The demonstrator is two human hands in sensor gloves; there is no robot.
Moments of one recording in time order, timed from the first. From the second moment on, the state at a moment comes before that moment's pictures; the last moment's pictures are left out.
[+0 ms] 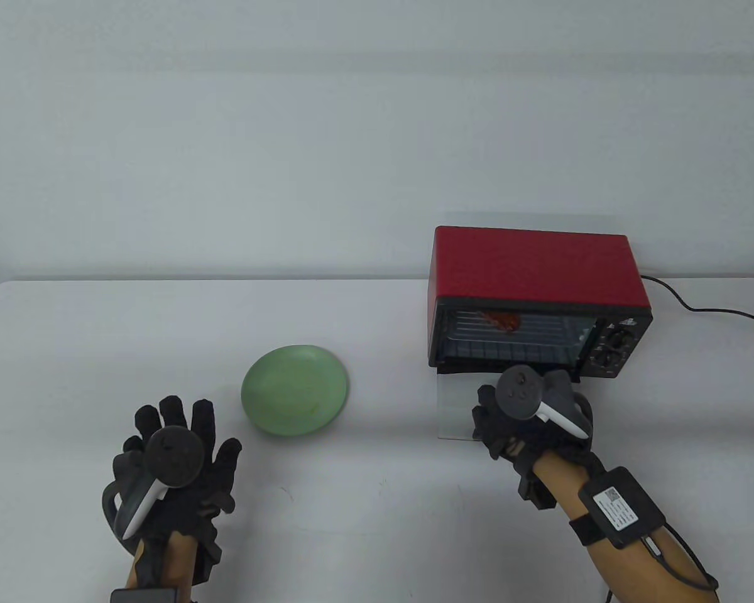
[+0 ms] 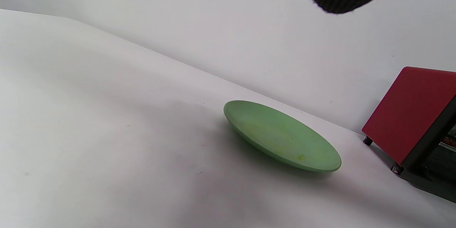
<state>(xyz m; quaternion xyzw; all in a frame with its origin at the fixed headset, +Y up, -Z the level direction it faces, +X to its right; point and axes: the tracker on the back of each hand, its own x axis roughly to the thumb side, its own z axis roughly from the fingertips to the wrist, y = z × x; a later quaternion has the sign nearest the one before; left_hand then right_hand) -0.277 -0.673 -0.302 -0.03 0.09 0.17 0.98 0.198 -0.683 -0.395 0.12 0.09 0.98 0.09</state>
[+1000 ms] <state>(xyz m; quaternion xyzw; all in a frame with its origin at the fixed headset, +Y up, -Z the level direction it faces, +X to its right) -0.282 -0.678 -0.303 -0.04 0.10 0.18 0.98 0.193 -0.680 -0.372 0.08 0.02 1.00 -0.01</state>
